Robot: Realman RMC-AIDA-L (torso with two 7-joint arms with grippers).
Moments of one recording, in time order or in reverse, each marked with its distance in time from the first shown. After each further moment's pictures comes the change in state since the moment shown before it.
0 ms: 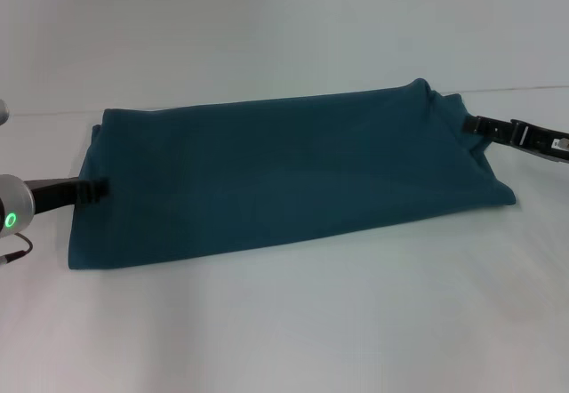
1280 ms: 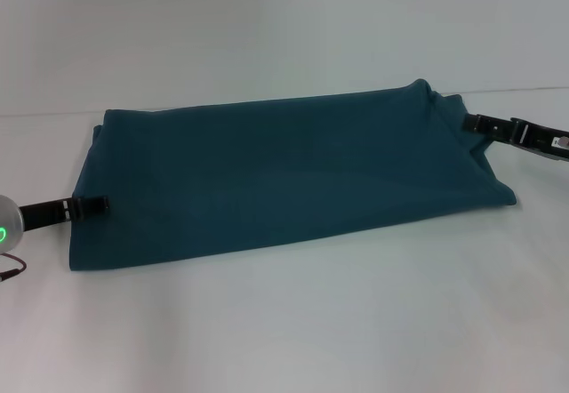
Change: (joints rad) left arm -0.029 0.046 -0.058 -0.151 -0.001 -0.020 -0.075; right arm 0.003 -0.001 0.001 0.000 -0.001 0.001 0.001
